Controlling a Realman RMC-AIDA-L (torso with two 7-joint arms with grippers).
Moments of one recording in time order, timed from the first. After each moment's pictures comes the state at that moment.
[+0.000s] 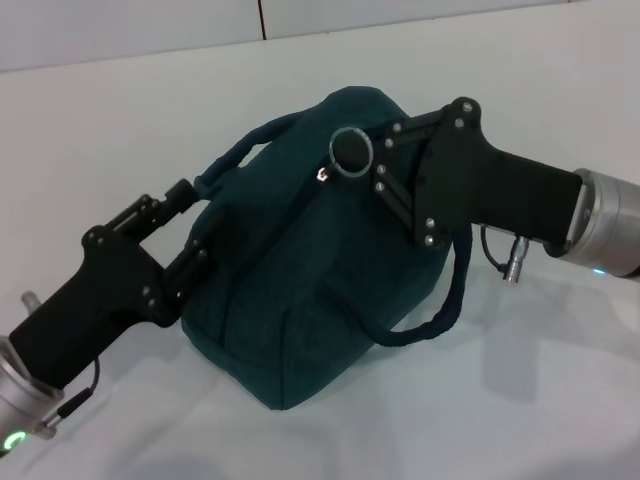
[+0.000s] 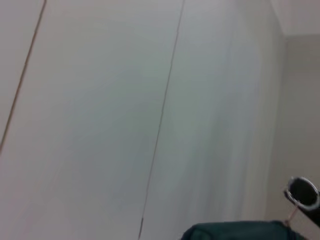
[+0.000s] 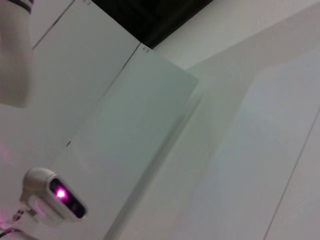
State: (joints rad) left arm -0.45 -2.09 2.84 -0.02 -0.67 1.73 -0.65; right arm 0.44 2.03 -1.55 -0.45 -0.77 -1.64 0.23
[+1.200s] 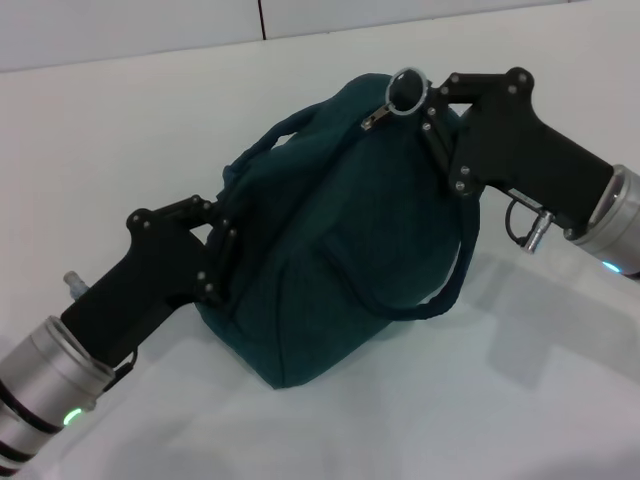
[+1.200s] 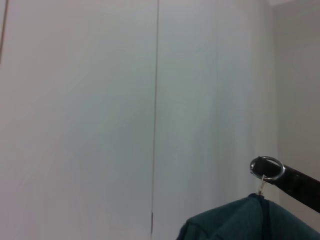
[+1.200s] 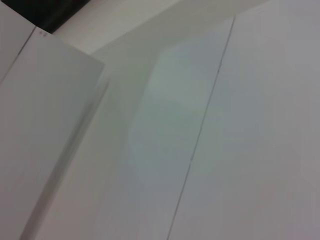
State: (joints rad) left arm -0.47 -2.10 2.83 0.10 -0.67 1.59 -0.43; right arm 0.41 2.03 -1.77 -0.34 -0.33 -1.61 0.21
